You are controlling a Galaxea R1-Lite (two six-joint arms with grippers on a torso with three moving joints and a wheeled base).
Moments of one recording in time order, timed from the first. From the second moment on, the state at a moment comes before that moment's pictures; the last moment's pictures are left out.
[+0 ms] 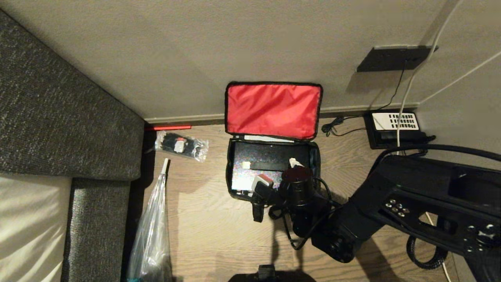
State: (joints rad) left arm 0.01 0.00 0.00 0.00 0.00 0.00; right arm 0.74 2.34 -1.05 -1.04 -0.68 -1.05
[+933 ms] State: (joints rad) left arm 0.01 0.00 0.00 0.00 0.00 0.00; right arm 0.76 2.51 -1.24 -1.31 -0.78 -1.35
